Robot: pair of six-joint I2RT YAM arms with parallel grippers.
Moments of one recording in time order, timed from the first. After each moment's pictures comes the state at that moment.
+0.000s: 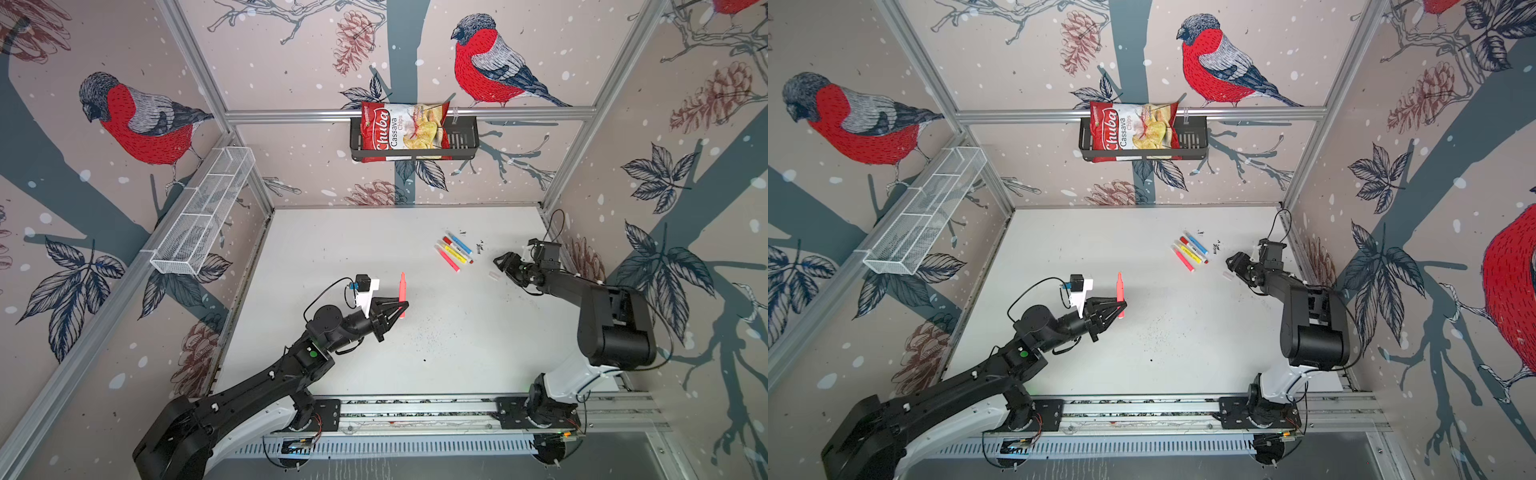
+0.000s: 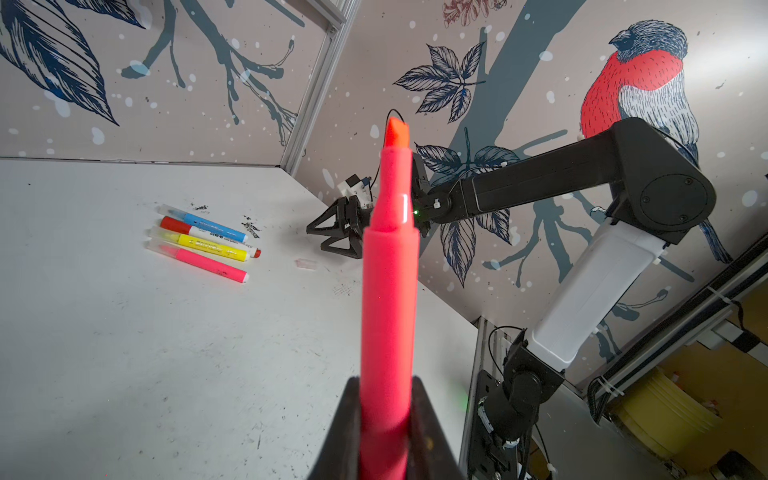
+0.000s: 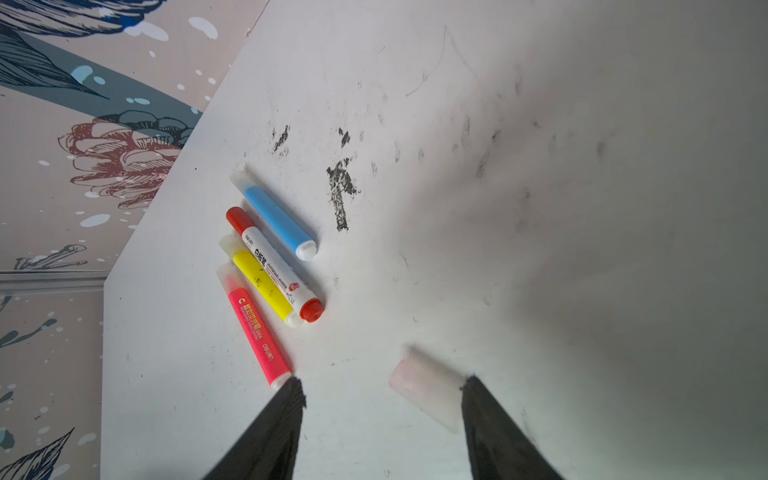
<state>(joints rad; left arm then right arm) -0.77 0.87 0.31 0.60 0.36 -0.50 -0.09 1.69 0.85 0.02 -0.43 0.51</state>
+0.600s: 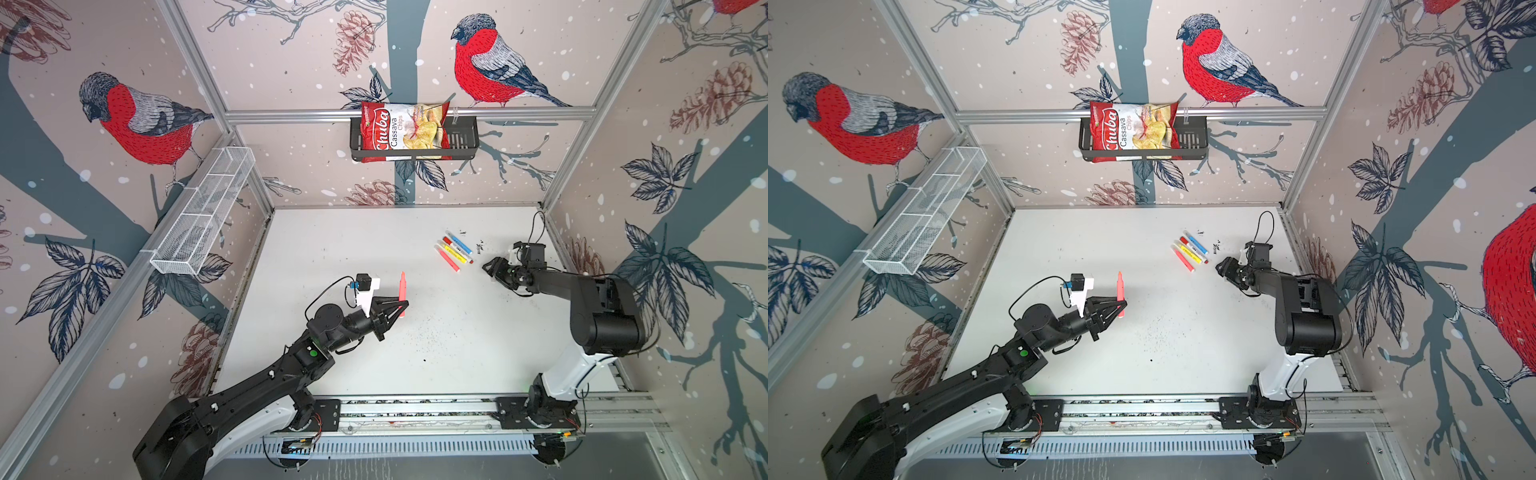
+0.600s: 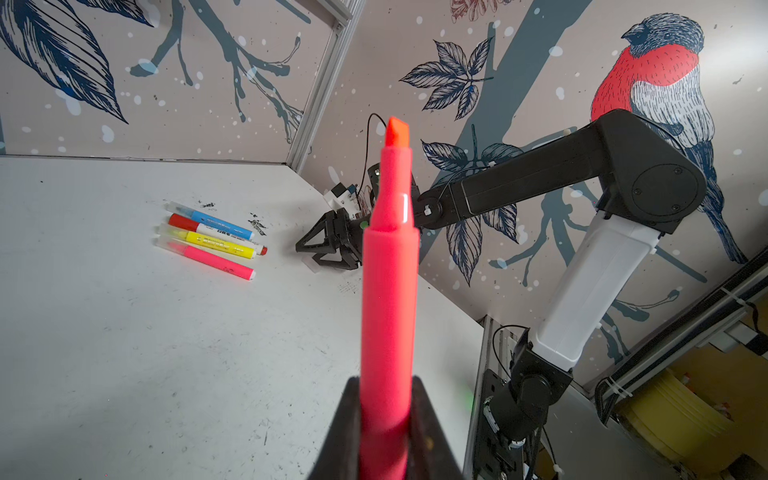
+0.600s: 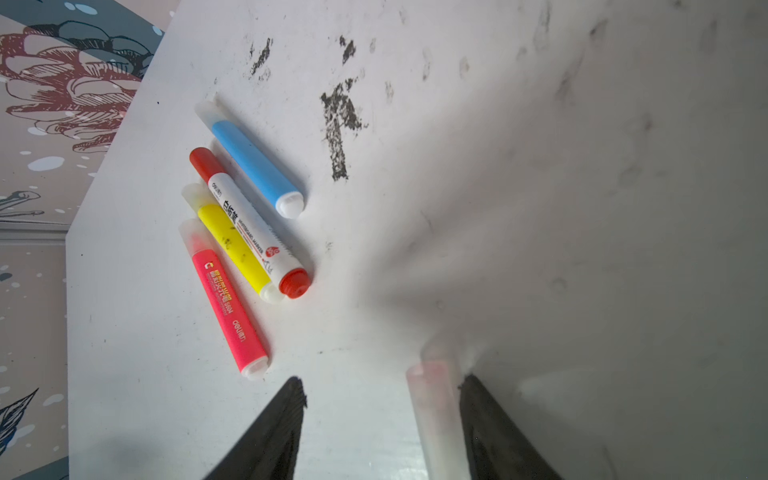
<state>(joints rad) -0.77 0.87 0.32 0.57 0.35 -0.49 -0.02 1.75 0.84 0.02 -0.42 0.47</state>
